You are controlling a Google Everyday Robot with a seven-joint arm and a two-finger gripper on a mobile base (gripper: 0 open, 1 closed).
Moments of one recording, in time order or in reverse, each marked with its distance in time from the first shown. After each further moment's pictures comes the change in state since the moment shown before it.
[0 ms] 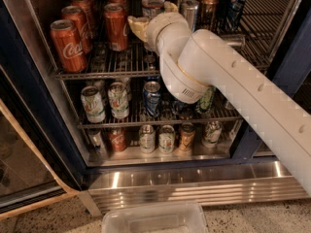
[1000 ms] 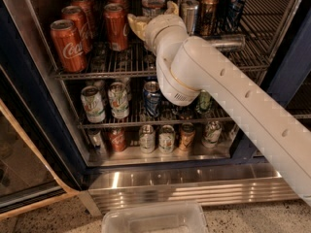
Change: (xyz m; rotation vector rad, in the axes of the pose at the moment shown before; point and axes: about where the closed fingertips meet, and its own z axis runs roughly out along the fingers) arm 0.003 -0.006 0.010 0.062 -0.045 0.038
